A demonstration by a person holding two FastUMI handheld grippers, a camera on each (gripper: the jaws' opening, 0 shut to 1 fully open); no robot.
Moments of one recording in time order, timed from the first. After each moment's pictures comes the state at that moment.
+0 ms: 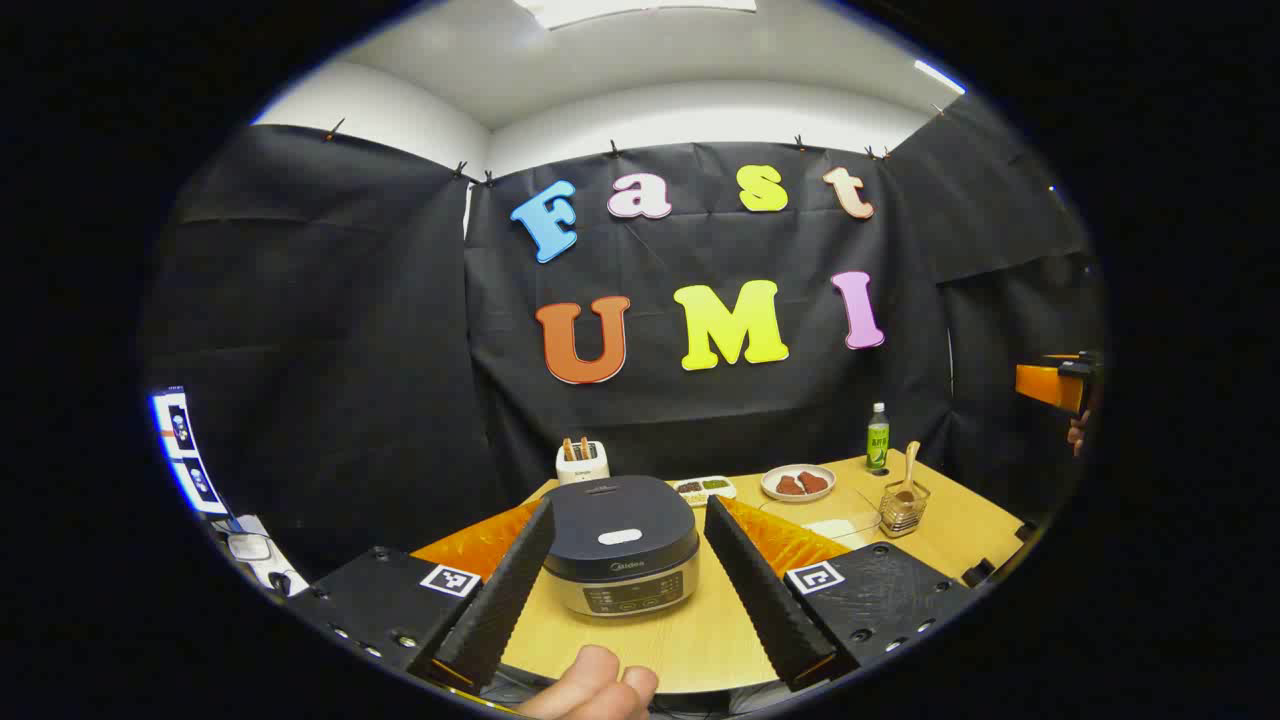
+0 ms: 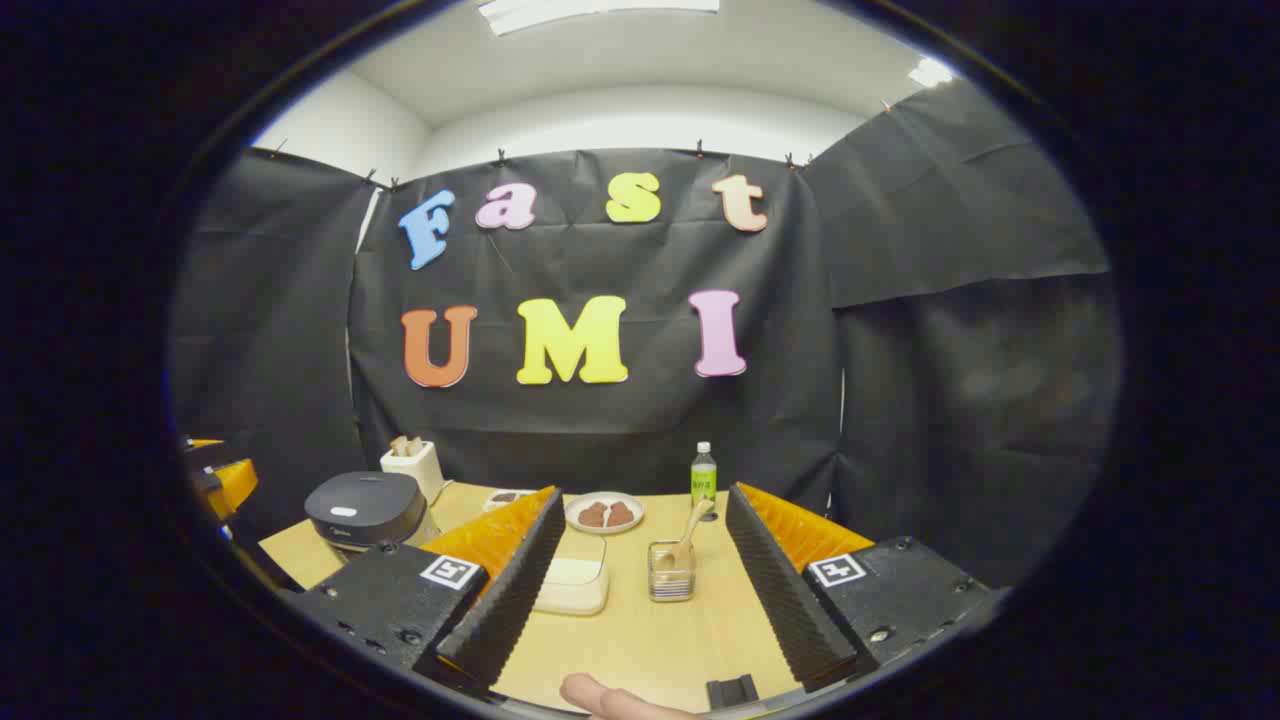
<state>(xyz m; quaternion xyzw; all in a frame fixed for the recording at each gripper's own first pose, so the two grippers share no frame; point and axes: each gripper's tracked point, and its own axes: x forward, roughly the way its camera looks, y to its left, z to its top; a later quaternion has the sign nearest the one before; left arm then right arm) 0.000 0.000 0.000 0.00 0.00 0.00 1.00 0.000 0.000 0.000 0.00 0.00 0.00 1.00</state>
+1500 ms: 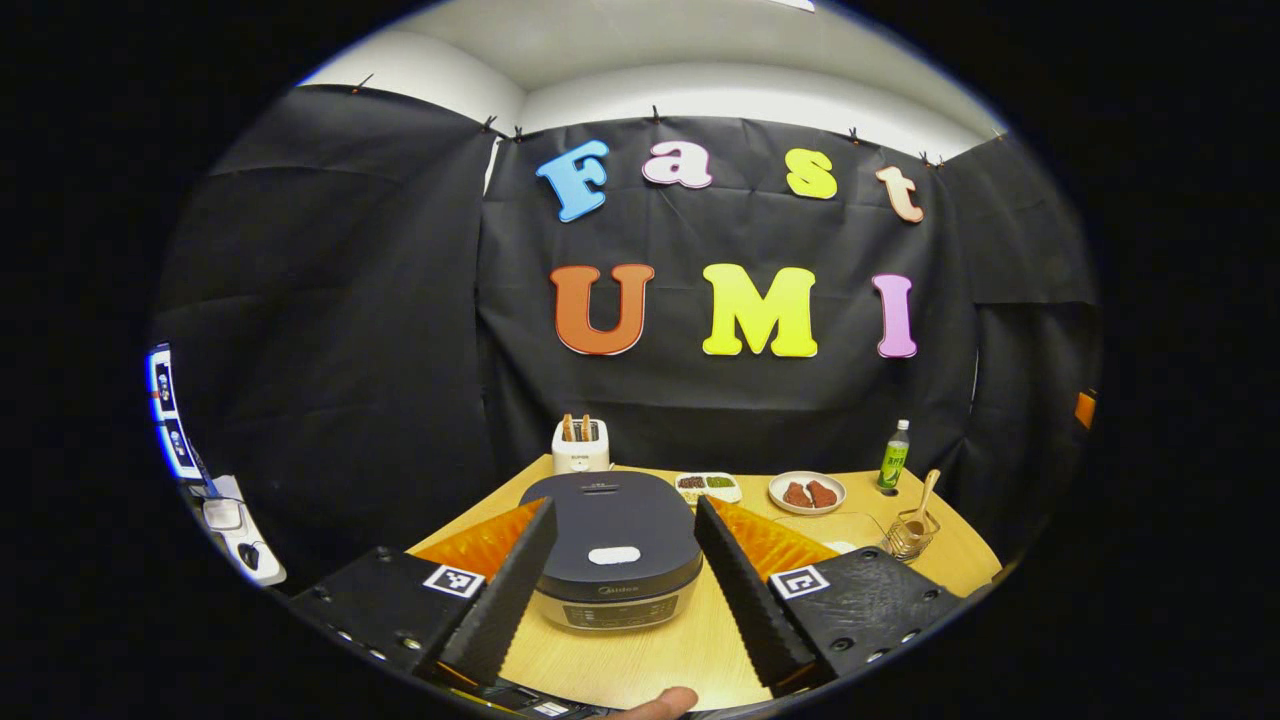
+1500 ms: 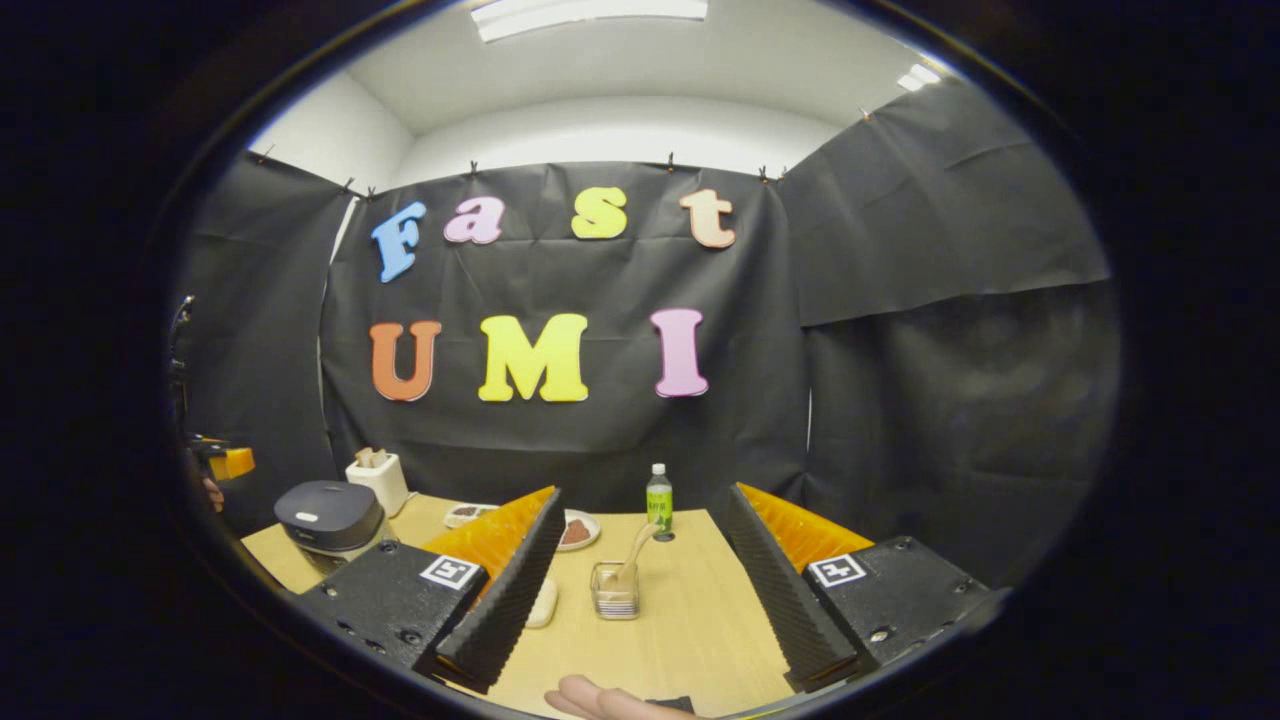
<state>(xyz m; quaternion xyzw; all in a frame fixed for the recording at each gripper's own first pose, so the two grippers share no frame) 0.039 -0.001 -0.003 -0.05 0.07 0.01 1.00 0.015 -0.074 0.017 0.00 -0.02 -0.03 1.00</state>
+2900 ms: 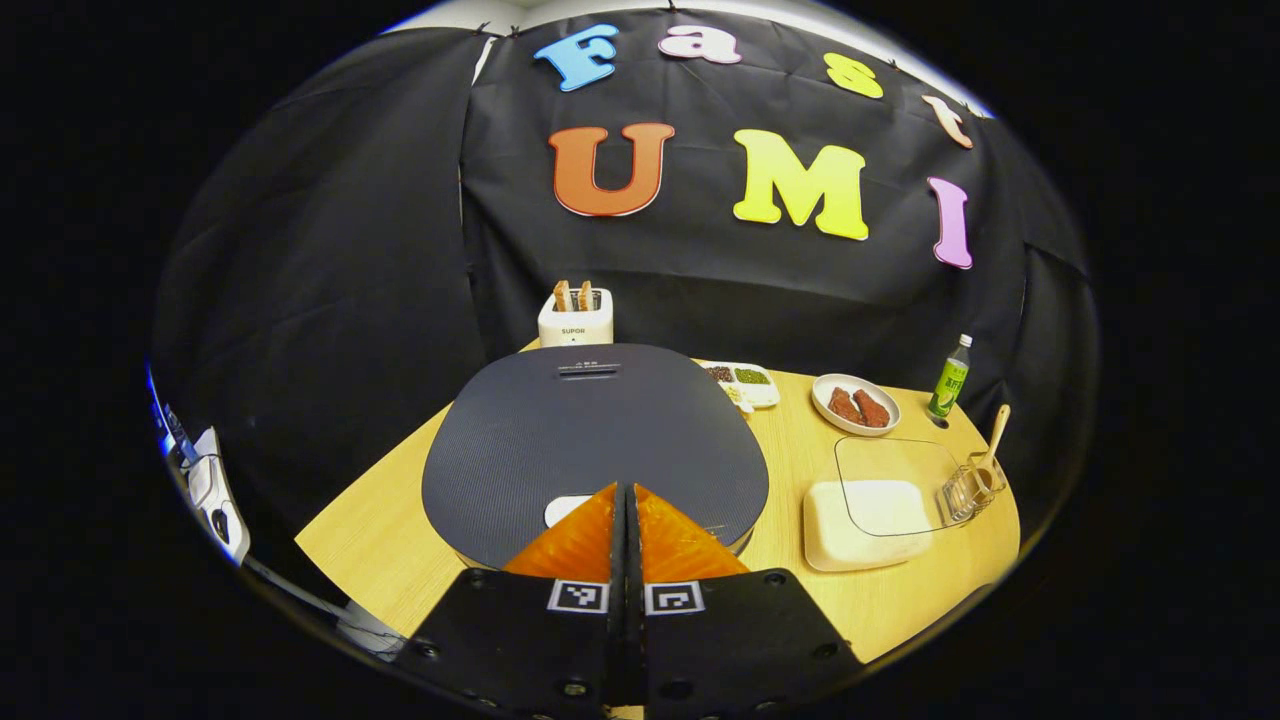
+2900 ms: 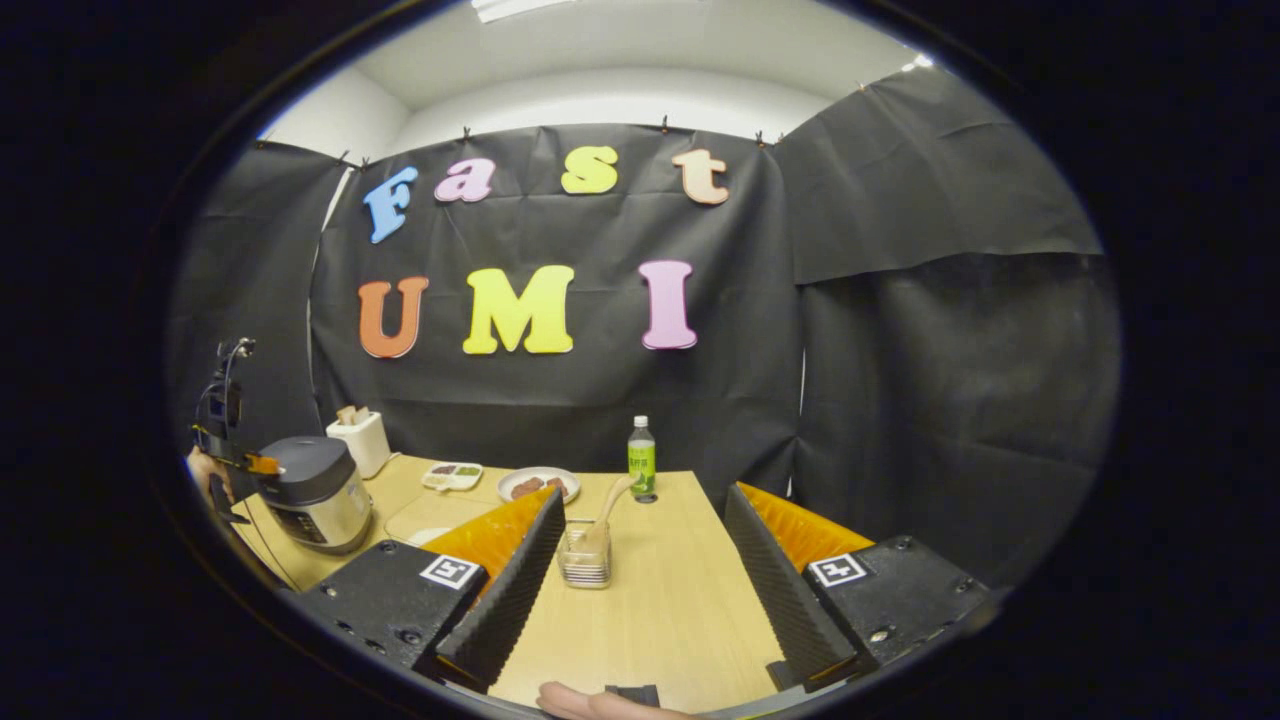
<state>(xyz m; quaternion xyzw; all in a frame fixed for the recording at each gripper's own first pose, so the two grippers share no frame) 0.158 -0.001 -0.139 -0.08 0.24 0.04 0.97 0.032 -0.110 -0.050 -0.01 0.03 -0.04 1.00</state>
